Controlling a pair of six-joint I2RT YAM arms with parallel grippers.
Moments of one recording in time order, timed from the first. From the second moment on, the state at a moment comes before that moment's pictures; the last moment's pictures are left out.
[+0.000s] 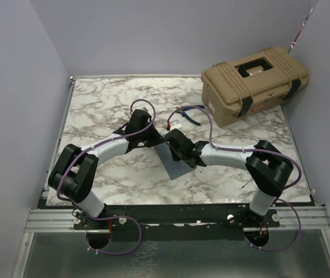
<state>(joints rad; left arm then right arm) -0.51 1.58 0.87 -0.05 0.23 -0.94 0.94 1.74 1.02 -0.14 0.38 0.37</state>
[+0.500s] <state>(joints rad) -0.51 1.77 0.89 0.03 0.18 -0.96 0.94 1.73 1.02 -0.18 0.31 0.34</state>
